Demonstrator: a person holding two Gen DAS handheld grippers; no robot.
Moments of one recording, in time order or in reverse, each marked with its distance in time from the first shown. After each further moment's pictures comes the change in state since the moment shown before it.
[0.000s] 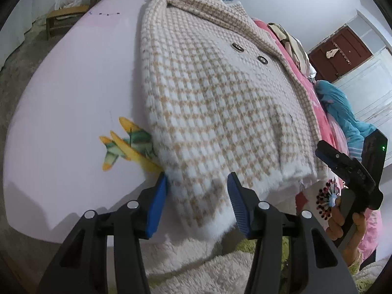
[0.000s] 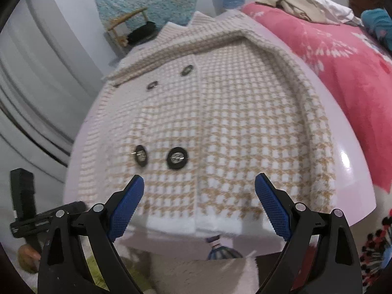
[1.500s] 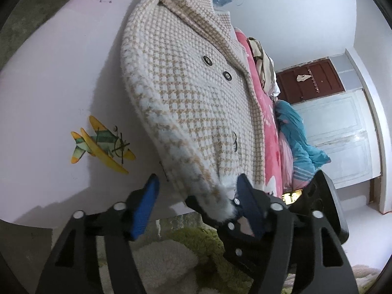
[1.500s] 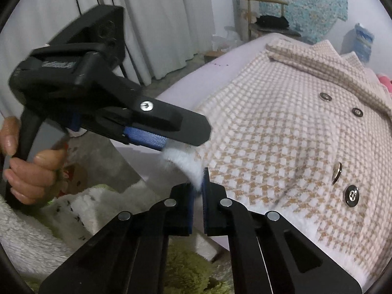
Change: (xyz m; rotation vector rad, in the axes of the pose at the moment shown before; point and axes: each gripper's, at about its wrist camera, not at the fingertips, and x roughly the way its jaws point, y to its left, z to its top) left arm -0.027 0.006 0.026 -0.207 0.064 -0.343; right arm 0.029 0.172 -0.055 -0.657 0.087 0.289
